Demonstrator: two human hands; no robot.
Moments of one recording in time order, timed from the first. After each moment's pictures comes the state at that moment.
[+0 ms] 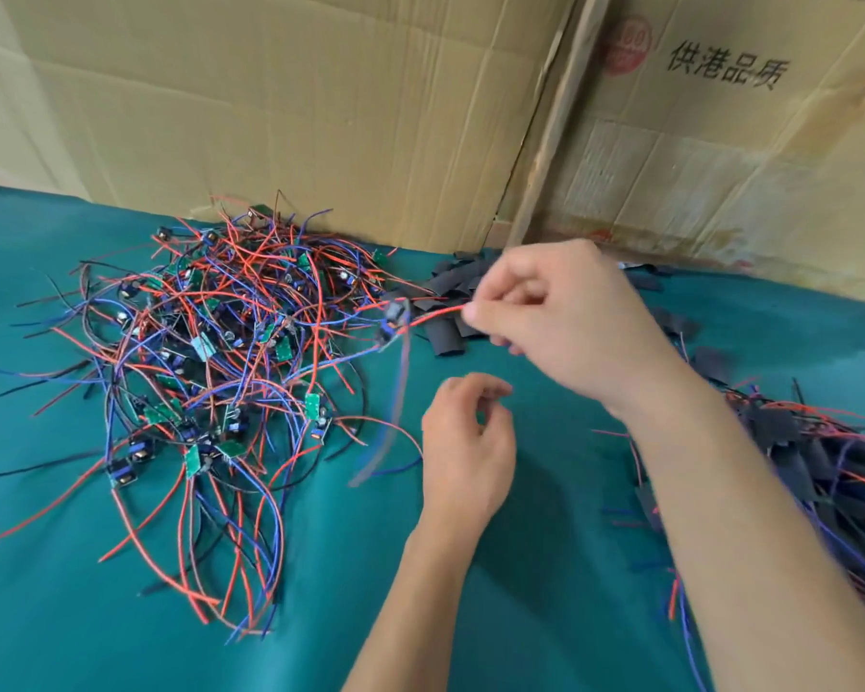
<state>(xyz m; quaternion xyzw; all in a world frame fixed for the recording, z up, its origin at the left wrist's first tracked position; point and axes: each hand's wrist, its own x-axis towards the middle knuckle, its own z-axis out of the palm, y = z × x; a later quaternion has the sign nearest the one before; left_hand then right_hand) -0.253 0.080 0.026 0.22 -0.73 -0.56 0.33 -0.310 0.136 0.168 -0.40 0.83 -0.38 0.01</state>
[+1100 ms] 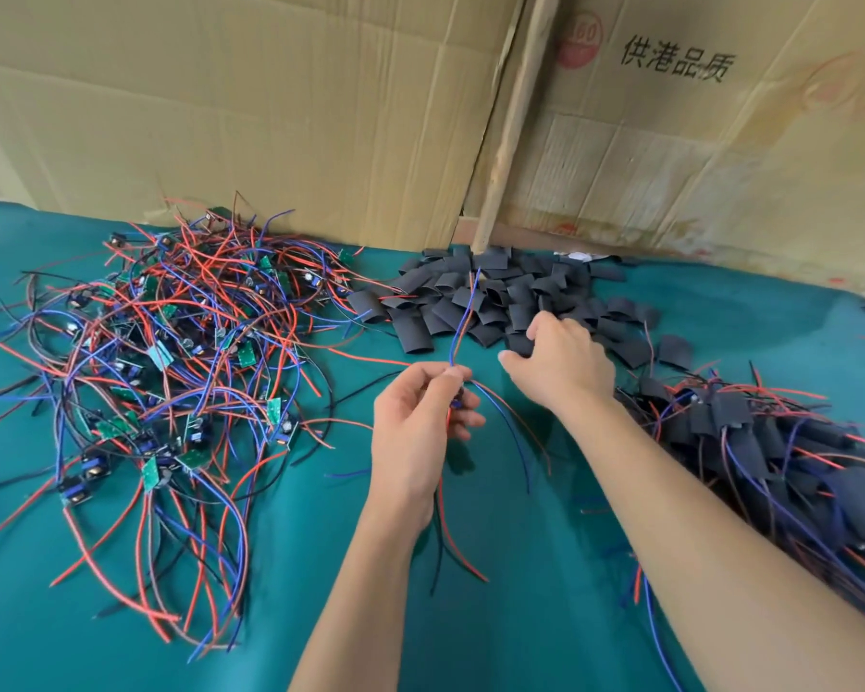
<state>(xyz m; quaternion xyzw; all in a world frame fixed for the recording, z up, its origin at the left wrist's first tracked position) -0.245 0.069 0.045 0.19 -0.52 -0.79 0.26 -0.402 0.153 0.059 -0.15 0.98 -0.12 -0.04</state>
